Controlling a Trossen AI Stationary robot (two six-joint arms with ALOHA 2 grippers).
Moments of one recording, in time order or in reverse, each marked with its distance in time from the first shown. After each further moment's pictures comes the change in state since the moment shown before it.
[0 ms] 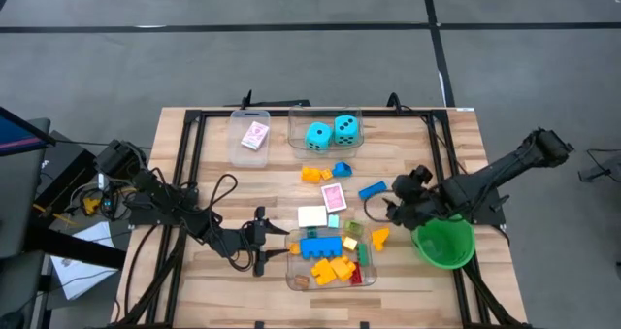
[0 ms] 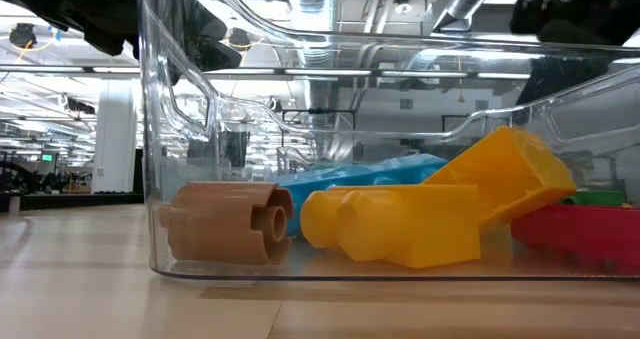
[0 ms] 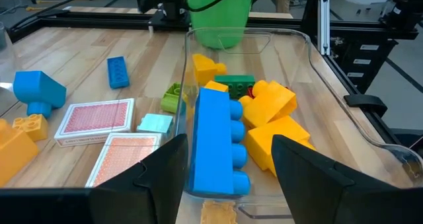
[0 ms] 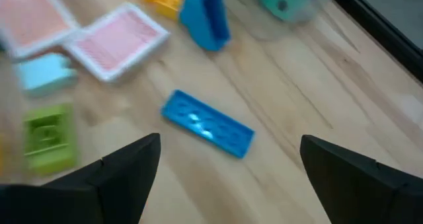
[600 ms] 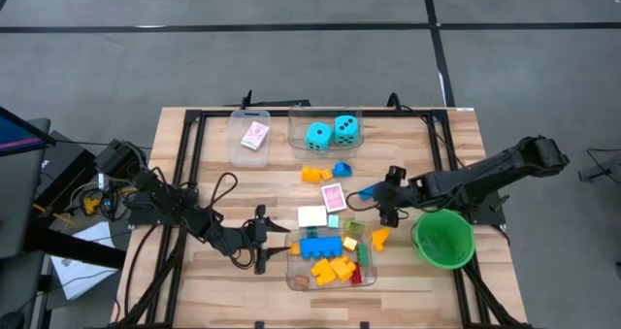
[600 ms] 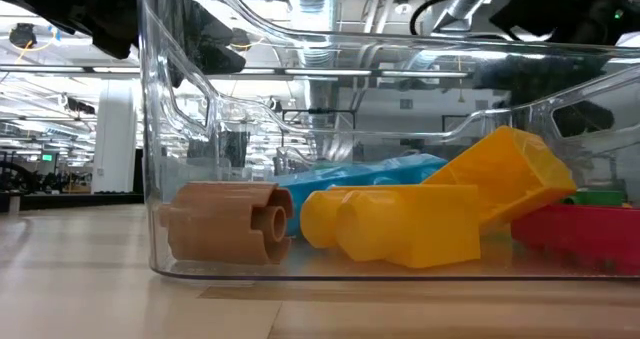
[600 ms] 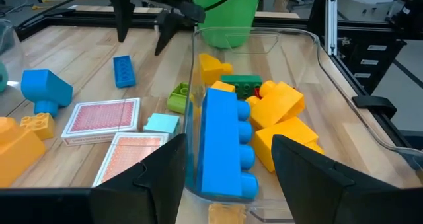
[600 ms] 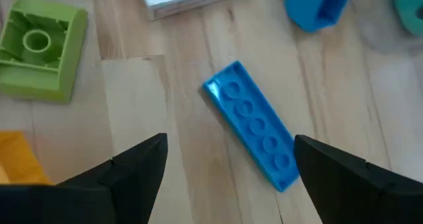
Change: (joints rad) left arm 0.018 0.000 0.000 -0.003 0.002 0.000; right arm -0.239 0.161 -0.104 0.368 -0.334 -0.658
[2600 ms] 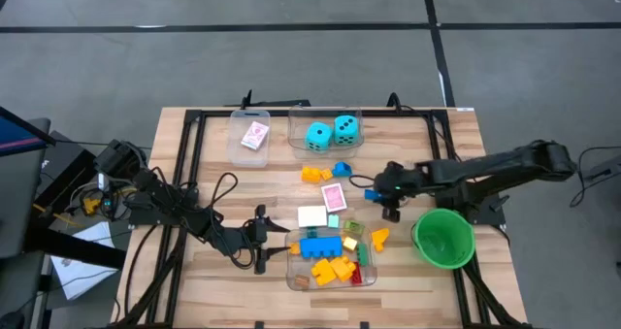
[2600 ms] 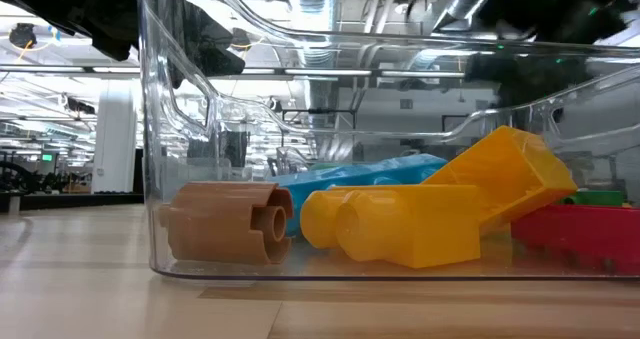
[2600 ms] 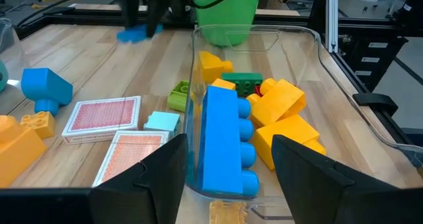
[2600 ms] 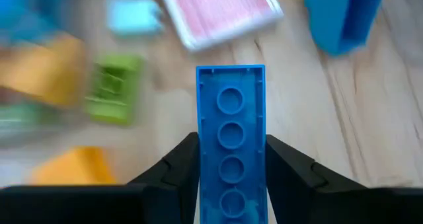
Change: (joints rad) left arm 0.000 0.000 0.000 -0.008 0.002 0.000; right arm -0.157 -0.125 -0.004 0.030 -0.284 -0.064
